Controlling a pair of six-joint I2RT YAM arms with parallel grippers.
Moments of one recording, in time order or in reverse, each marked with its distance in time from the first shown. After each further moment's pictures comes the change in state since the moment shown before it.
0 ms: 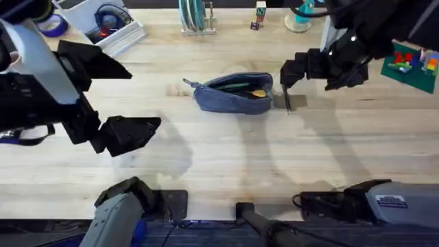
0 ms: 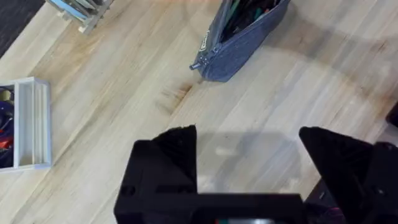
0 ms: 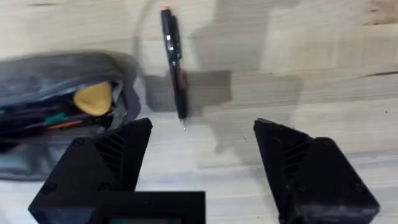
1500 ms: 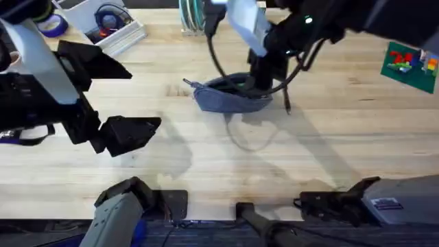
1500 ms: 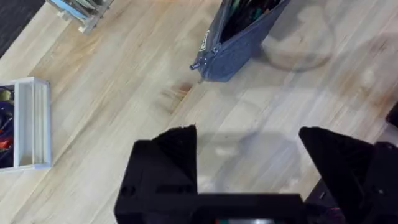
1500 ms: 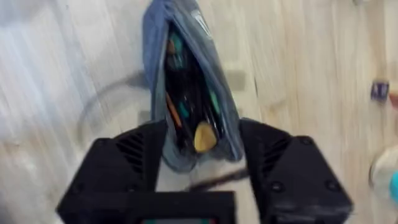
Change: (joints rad) left arm 0.000 0.000 0.000 0.000 0.000 0.000; right arm 0.299 0.096 0.216 0.091 -0.278 -1.116
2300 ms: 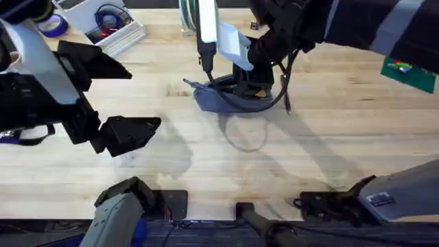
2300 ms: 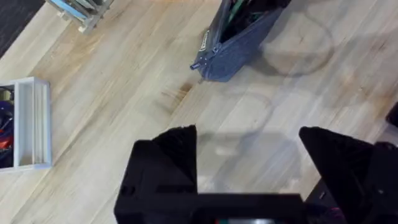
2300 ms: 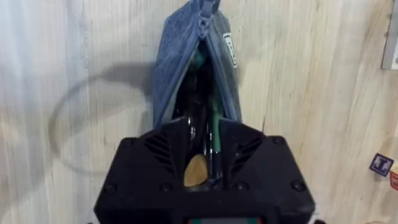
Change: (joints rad) left arm 0.000 0.000 0.000 0.000 0.000 0.000; right arm 0.026 0.120 -0.022 0.085 -0.072 -0.273
